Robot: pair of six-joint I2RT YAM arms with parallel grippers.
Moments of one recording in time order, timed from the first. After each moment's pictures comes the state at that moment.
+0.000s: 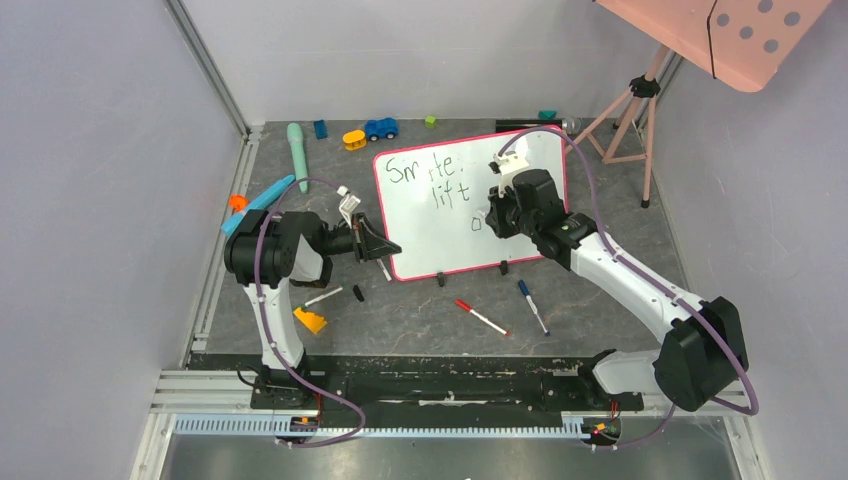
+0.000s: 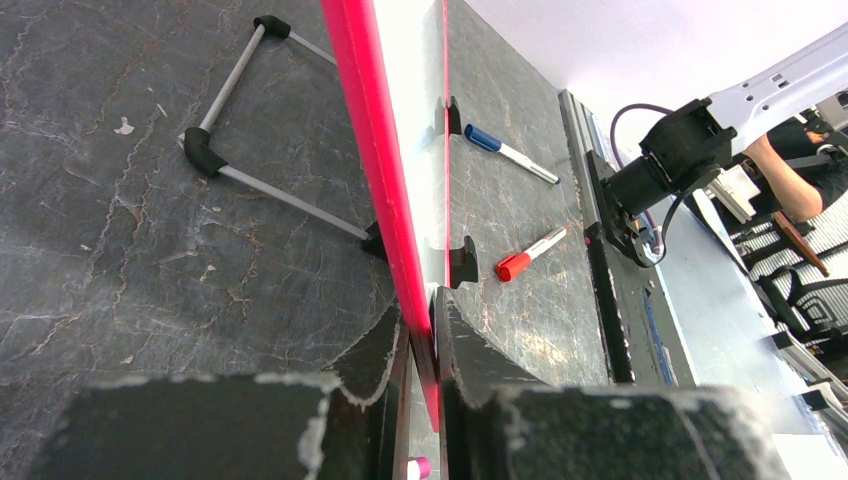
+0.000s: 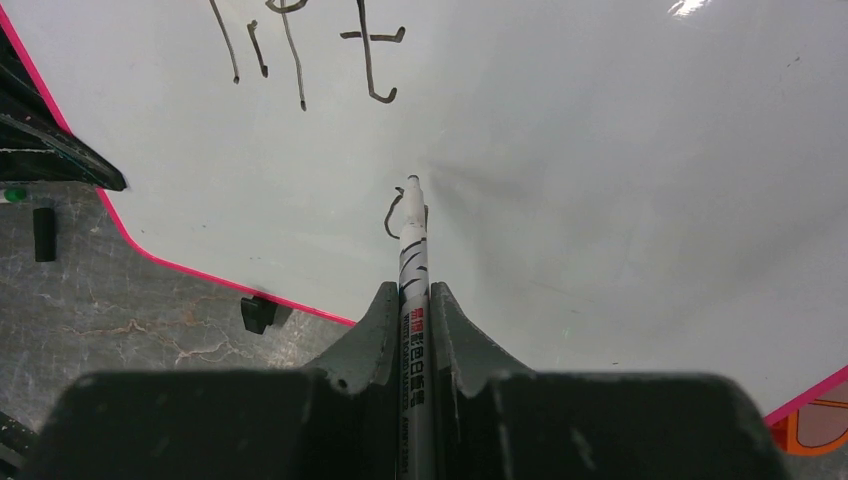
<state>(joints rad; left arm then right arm) -0.09 2.07 0.60 1.49 1.31 -0.64 0.53 1.32 1.00 -0.28 0.02 0.12</state>
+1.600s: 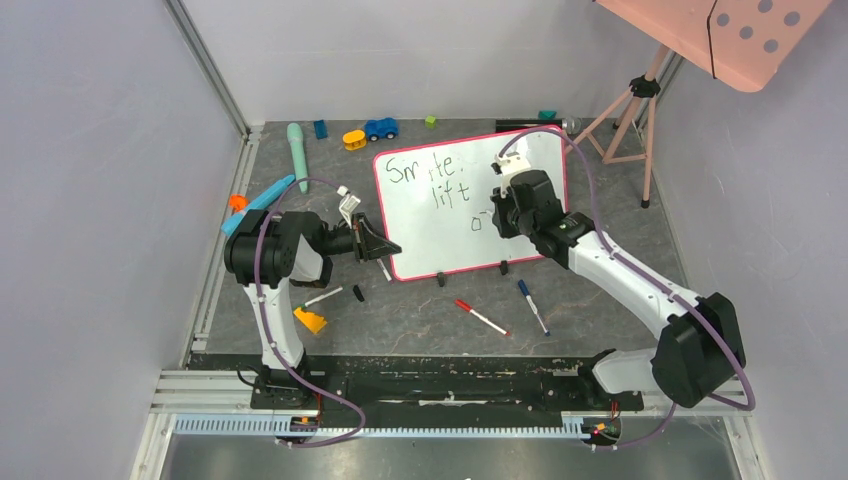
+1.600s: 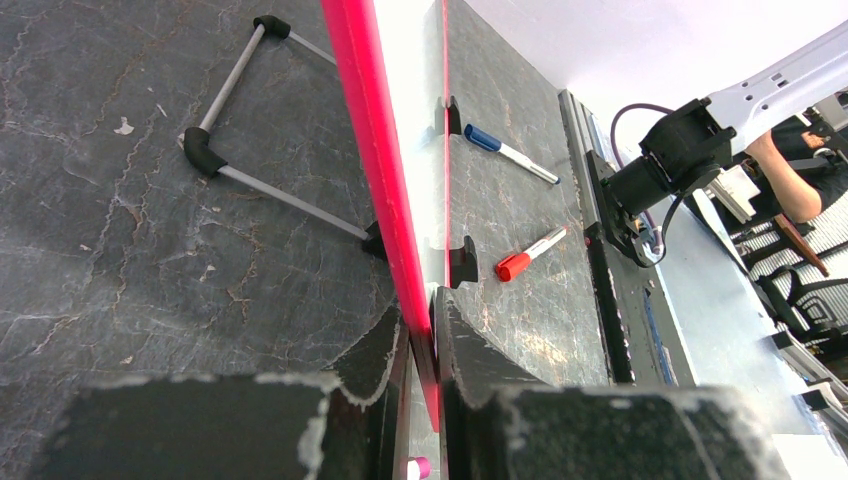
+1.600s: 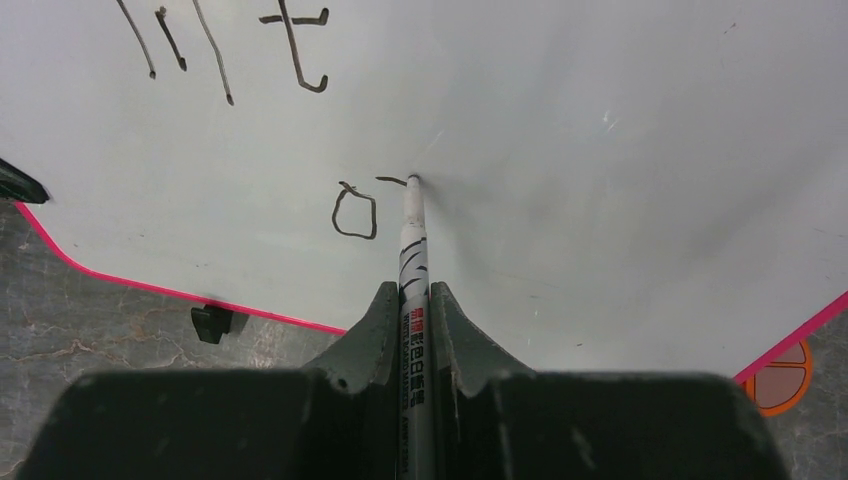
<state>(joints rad) -0.09 2.07 0.60 1.49 1.31 -0.64 0.52 1.34 1.00 -0.30 0.12 0.12</state>
